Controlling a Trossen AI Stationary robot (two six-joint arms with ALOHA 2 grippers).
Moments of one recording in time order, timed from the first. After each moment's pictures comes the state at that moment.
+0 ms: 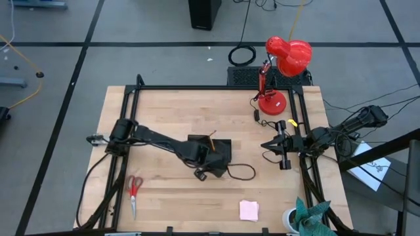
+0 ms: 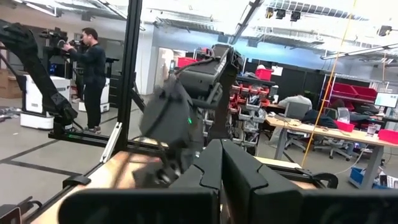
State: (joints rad) left arm -0.23 2.04 1.59 -0.70 -0.22 0.57; right arm 0.39 0.55 0.23 0.52 0.29 -0.20
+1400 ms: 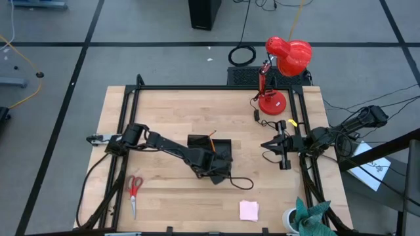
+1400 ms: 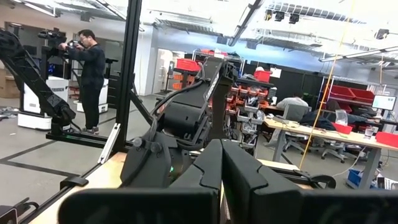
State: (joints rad) left arm -0.23 2.18 1.60 -0.62 -0.25 0.97; right arm 0.39 0.55 0.23 0.53 0.29 -0.21
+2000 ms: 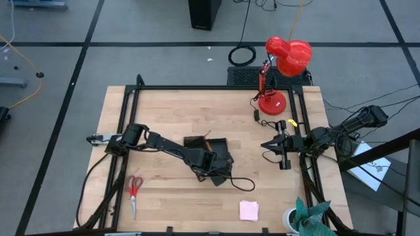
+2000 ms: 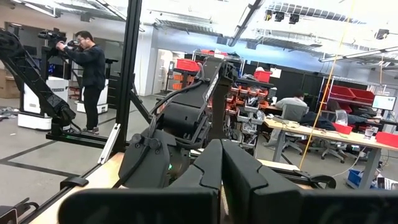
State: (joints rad) left arm -0.24 2.19 1.60 -0.59 -0.17 0.92; right arm 0.39 0.55 0.23 0.53 0.29 -0.21
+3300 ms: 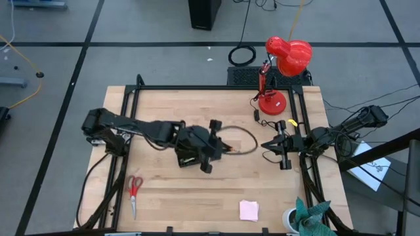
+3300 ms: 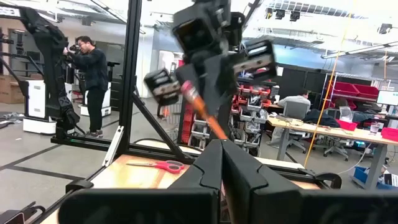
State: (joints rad) left arm -0.19 1.71 1.59 -0.37 -0.15 0.38; right arm 0.39 0.55 0.23 0.53 0.29 -0.18
